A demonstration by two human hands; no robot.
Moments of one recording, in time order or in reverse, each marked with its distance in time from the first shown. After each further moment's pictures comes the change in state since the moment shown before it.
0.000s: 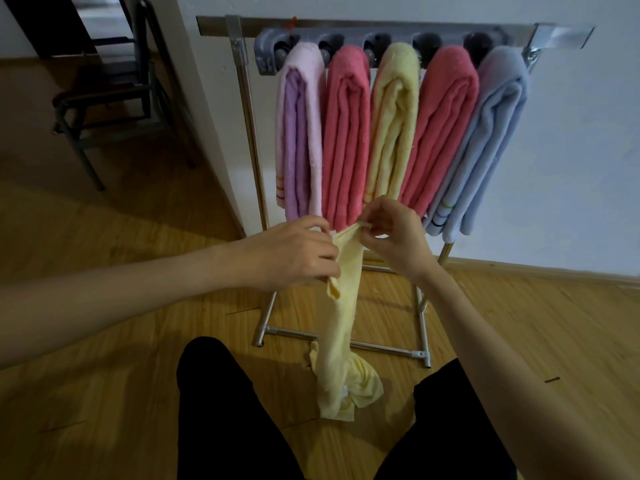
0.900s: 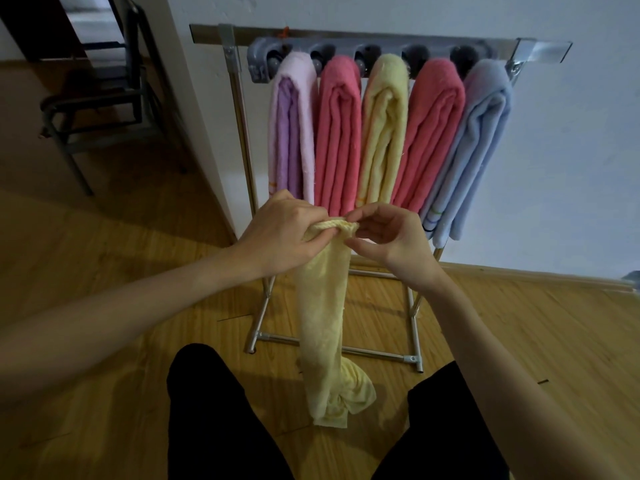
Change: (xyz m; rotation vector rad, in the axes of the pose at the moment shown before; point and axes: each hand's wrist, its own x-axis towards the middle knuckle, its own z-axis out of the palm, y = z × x) left_hand 0.013 -0.007 0.000 -0.233 0.383 -0.610; right_hand -0.011 -0.034 -0.010 0.381 -0.085 0.066
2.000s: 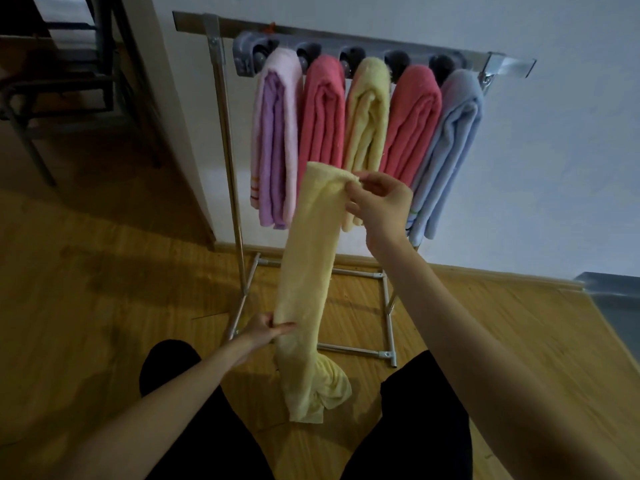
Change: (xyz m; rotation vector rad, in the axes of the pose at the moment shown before) left_hand -0.146 -0.025 0.165 -0.933 -0.449 -1.223; right_hand 0.036 -0.014 0.014 0.033 0.617 0.179
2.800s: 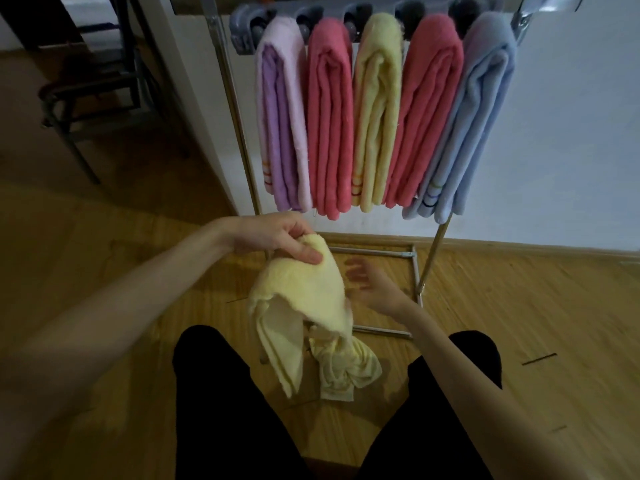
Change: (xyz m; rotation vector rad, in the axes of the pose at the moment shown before) left_hand -0.077 0.195 -0.056 0.432 -0.621 0.366; right_hand -0.039 0.152 -0.062 -0.527 -0.741 0.287
